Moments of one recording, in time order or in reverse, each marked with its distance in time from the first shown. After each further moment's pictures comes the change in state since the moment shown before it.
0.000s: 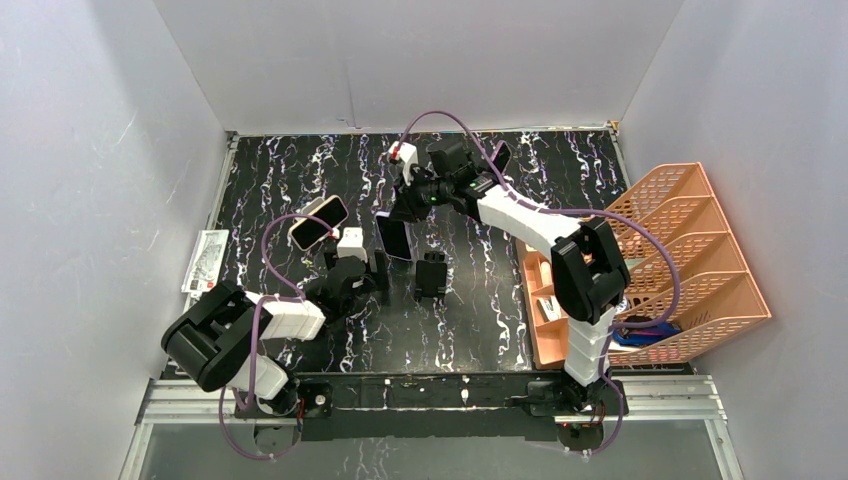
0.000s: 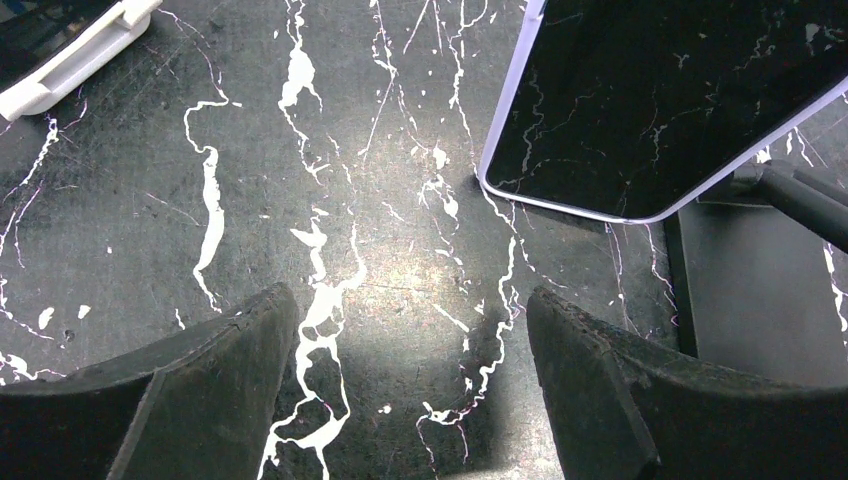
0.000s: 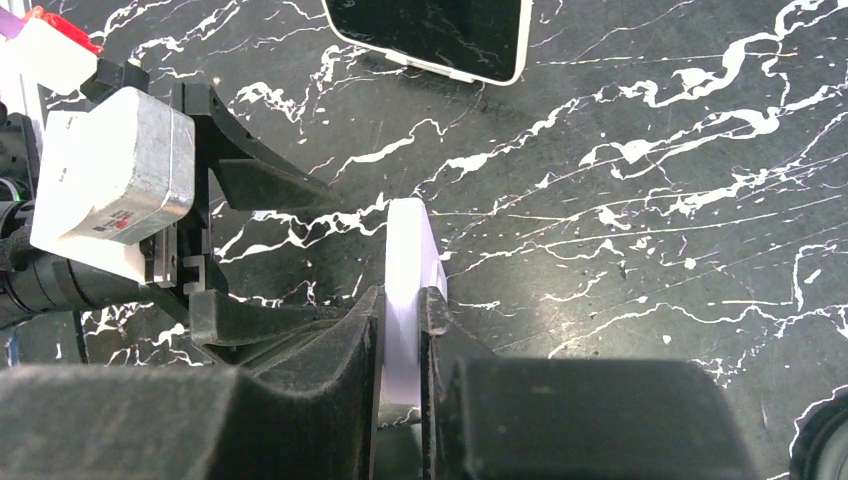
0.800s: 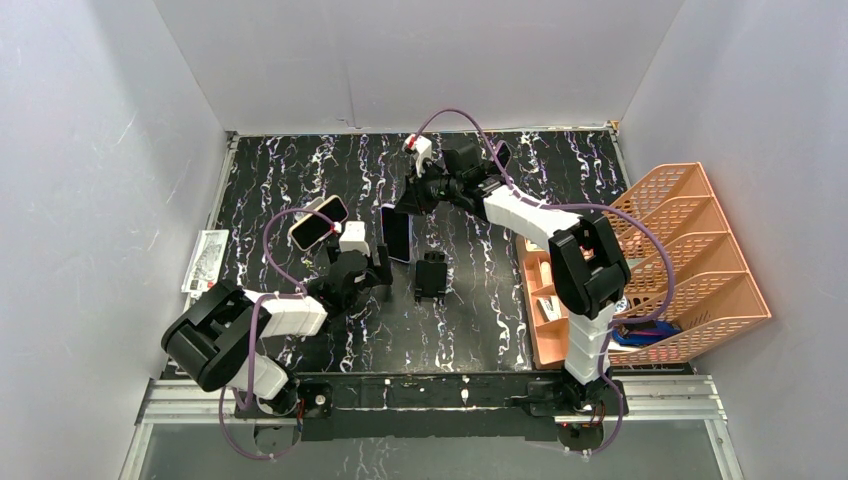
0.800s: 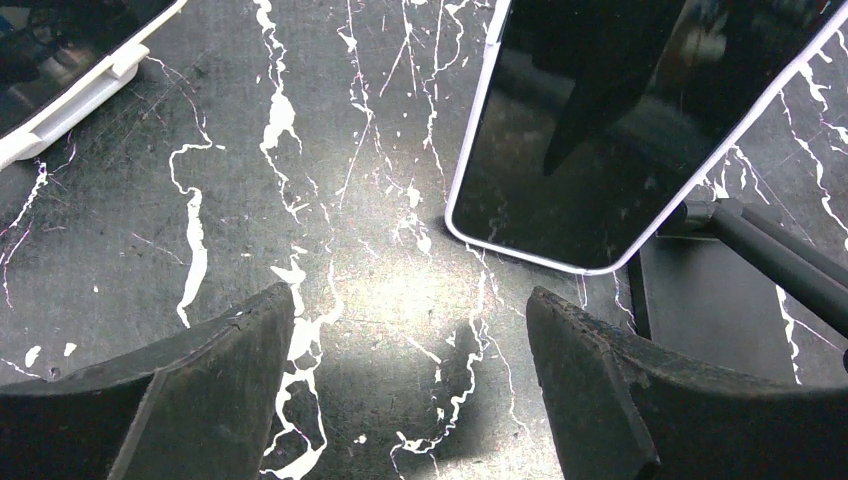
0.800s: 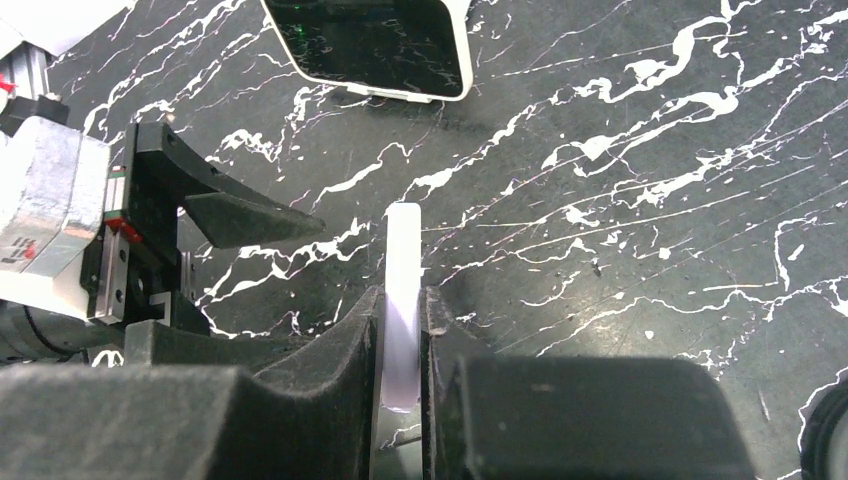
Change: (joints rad) left arm 0.000 0.000 0.046 -0.011 0.006 0.000; right arm -0.064 0.033 -0.038 0.140 -0.026 0.131
